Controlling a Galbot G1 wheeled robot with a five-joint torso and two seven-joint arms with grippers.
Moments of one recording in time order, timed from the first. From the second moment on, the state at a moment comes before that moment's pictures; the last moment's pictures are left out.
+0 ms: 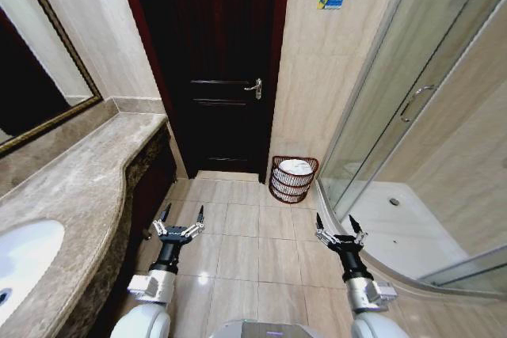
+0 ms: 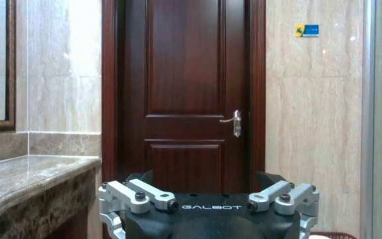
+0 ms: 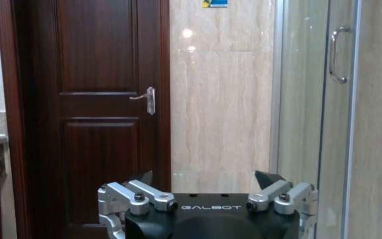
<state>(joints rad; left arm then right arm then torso) 1.84 -1.50 -0.63 -2.28 -0.12 -0.17 0.08 -1.82 1.55 0.63 2.24 0.09 0.10 -0.06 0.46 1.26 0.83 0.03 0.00</state>
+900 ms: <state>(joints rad) 1.84 -1.50 -0.63 -2.29 -0.12 -0.17 0.08 -1.82 1.55 0.63 2.24 0.09 0.10 -0.06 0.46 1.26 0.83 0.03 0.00</state>
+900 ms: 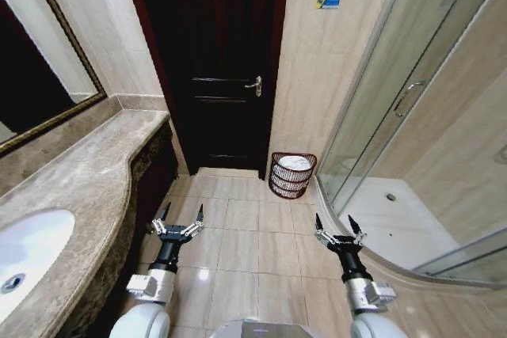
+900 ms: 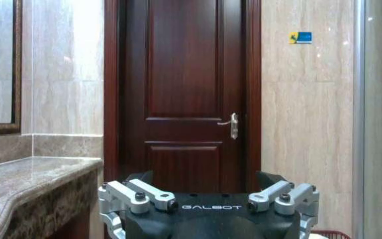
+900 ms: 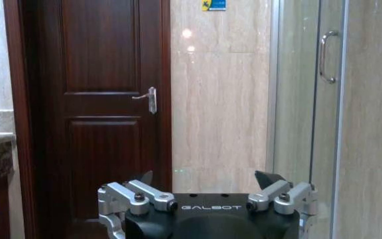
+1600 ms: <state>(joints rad) 1.84 -1.51 -0.64 -2.29 -0.12 -0.17 0.08 -1.82 1.55 0.63 2.23 0.09 0.10 -0.06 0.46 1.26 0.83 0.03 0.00</state>
